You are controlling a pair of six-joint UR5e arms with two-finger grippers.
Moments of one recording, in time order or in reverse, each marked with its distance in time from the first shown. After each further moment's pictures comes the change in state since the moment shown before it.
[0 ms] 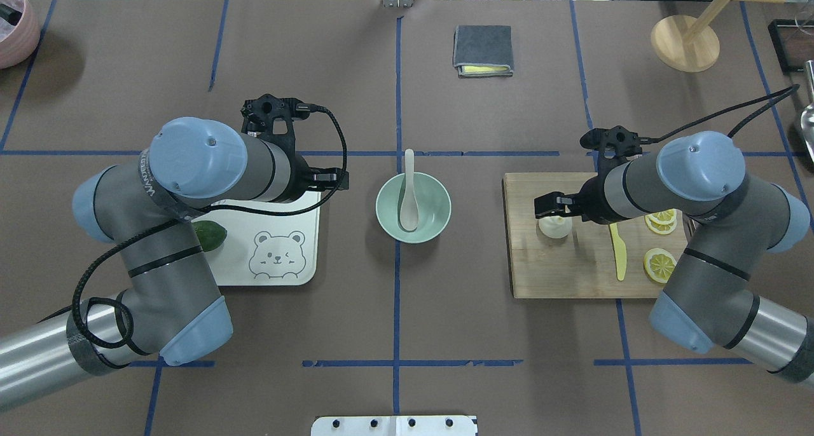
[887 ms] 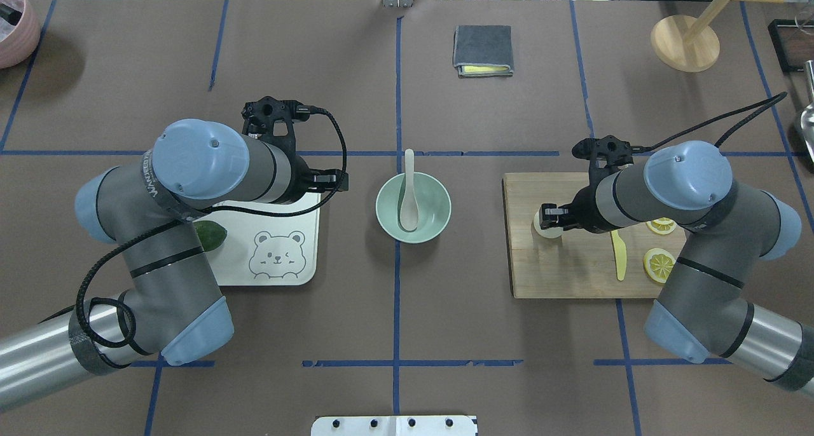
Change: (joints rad) left arm 0.002 0.000 0.008 0.000 0.000 -0.006; right arm -0.022 0.004 0.016 -0.037 -0.011 0.002
